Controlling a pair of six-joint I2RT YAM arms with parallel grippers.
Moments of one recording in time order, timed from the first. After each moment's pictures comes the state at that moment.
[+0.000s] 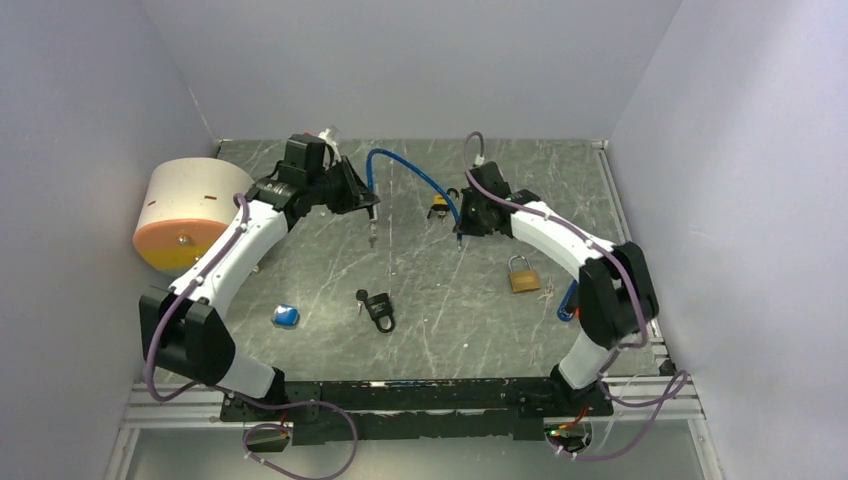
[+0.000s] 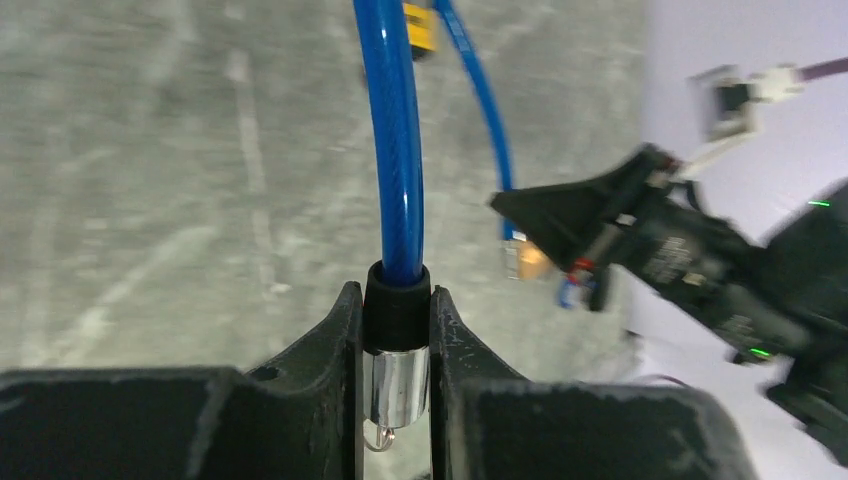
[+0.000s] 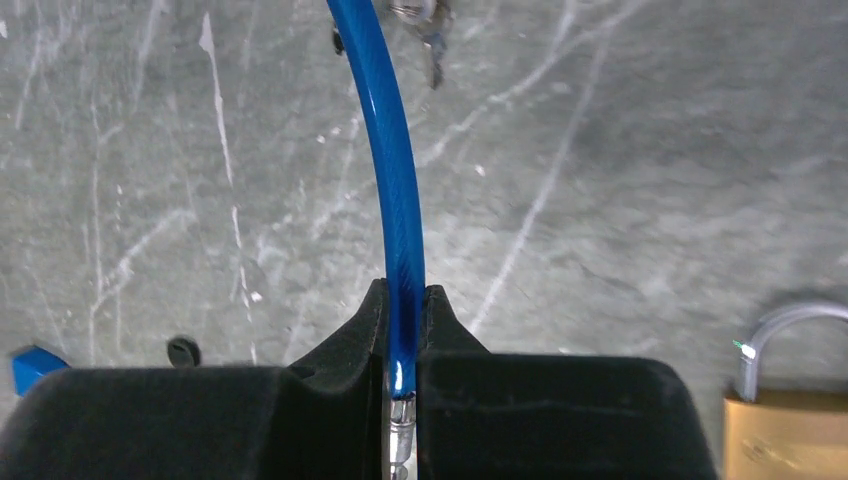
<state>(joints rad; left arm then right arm) -0.35 1.45 1.33 -0.49 0.33 -0.74 0.48 1.64 1.22 -0.47 0.03 0.56</state>
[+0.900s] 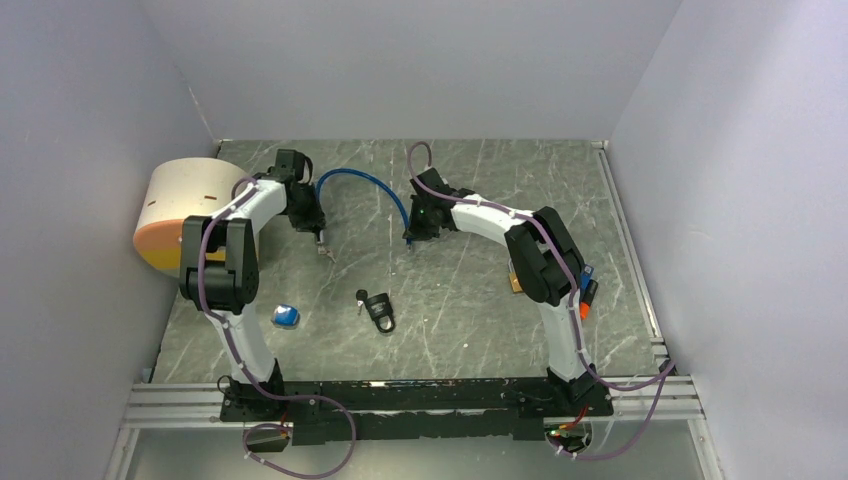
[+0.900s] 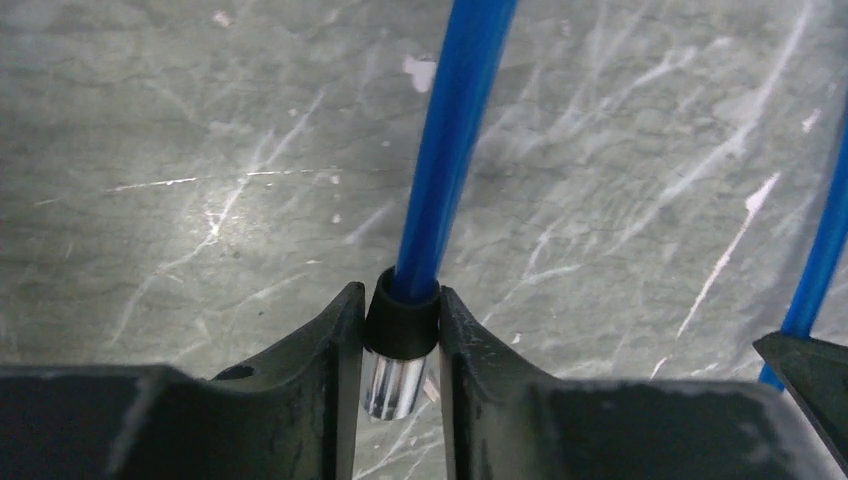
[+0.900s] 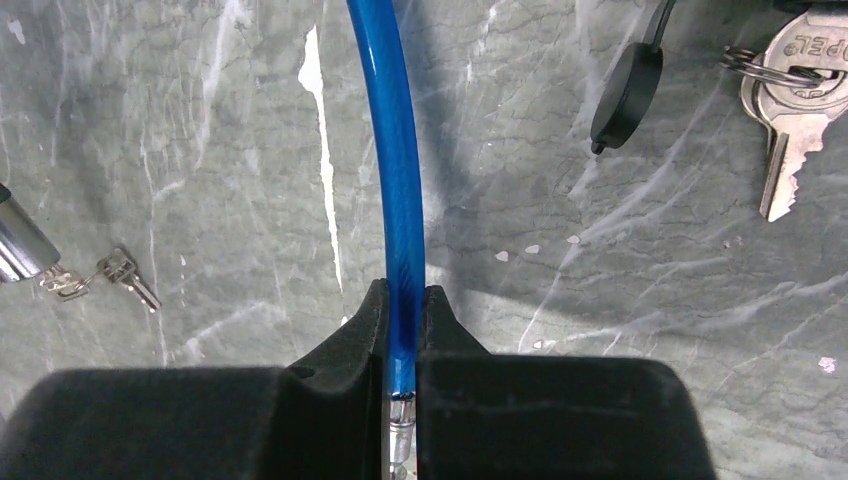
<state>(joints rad) -0.08 1.88 1.35 -0.55 0.06 -0.41 0.62 2.13 1.54 -0.34 -0.06 0.74</state>
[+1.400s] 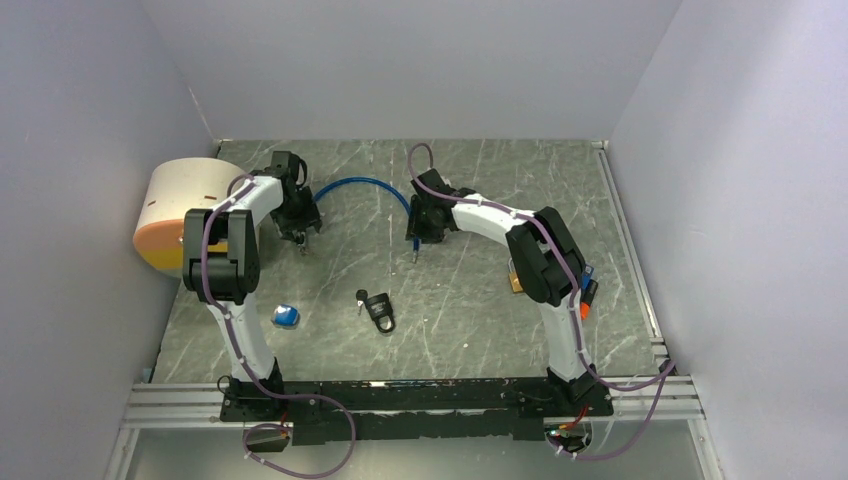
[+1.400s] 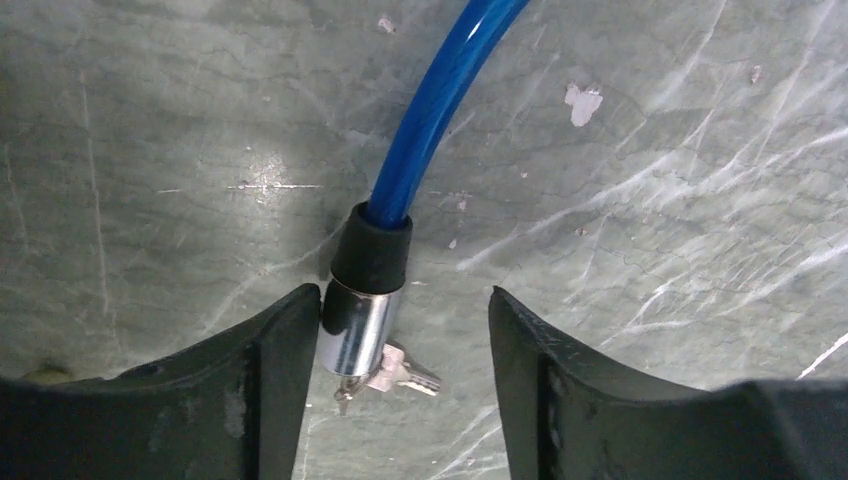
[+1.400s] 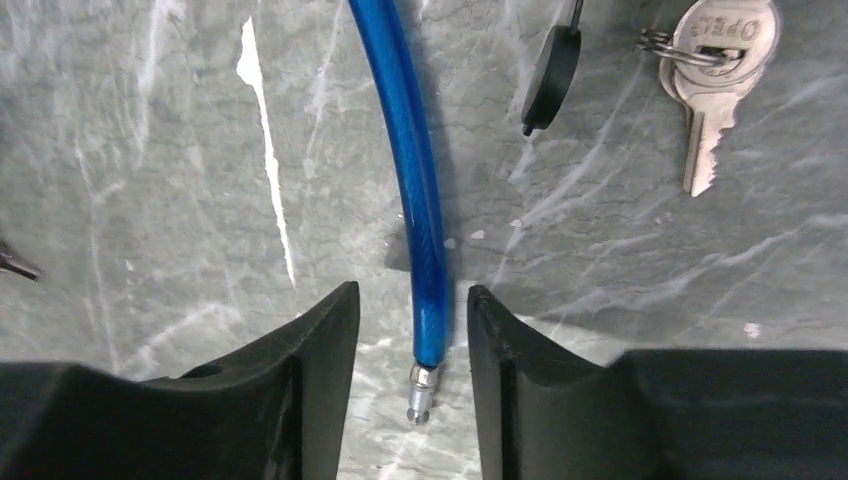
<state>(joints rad) -0.04 1.96 1.41 -0.66 -0.05 -0.42 0.62 2.13 1.54 -0.40 -0.02 0.72</state>
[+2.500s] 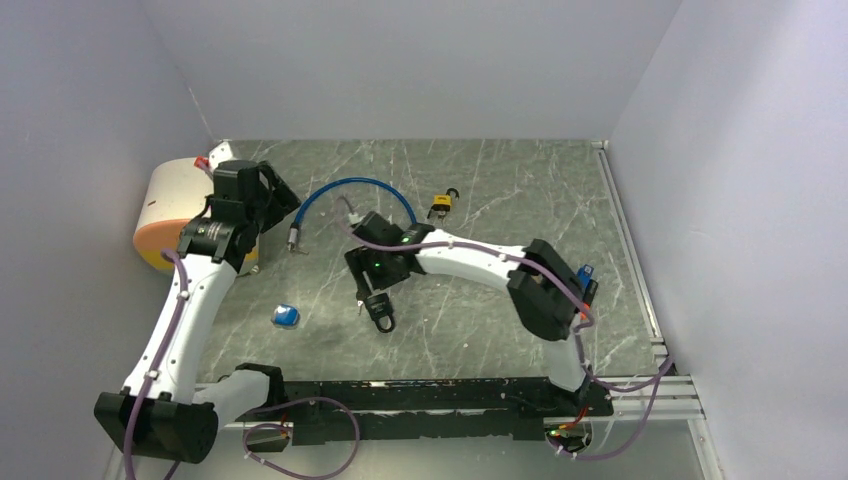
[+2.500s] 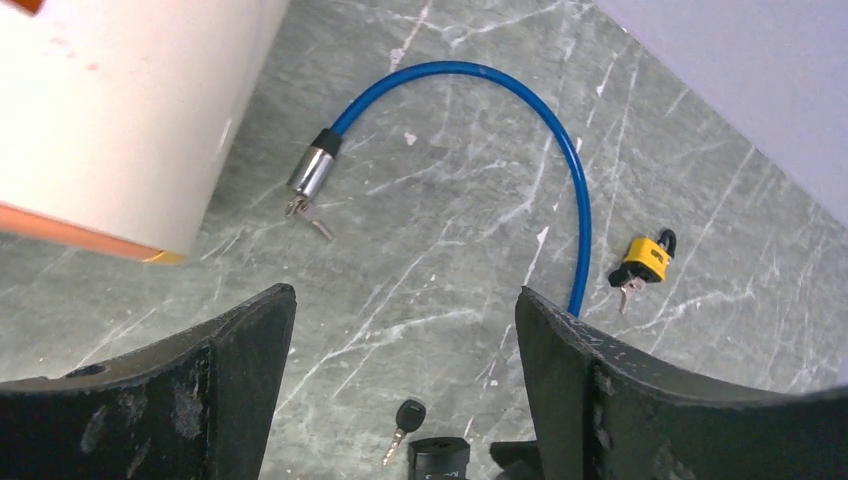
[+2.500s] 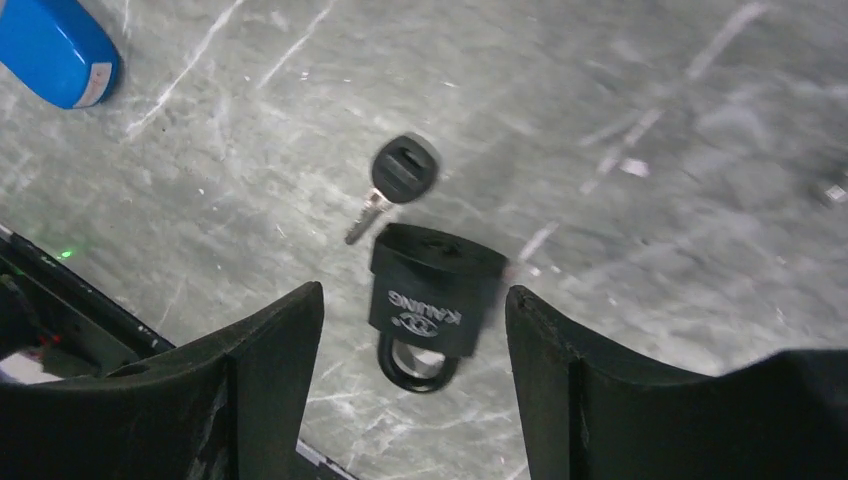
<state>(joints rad) -0.14 1.11 1.21 -0.70 -0.24 -0.66 0.96 1.93 1.48 -0.54 -0.04 0.50</state>
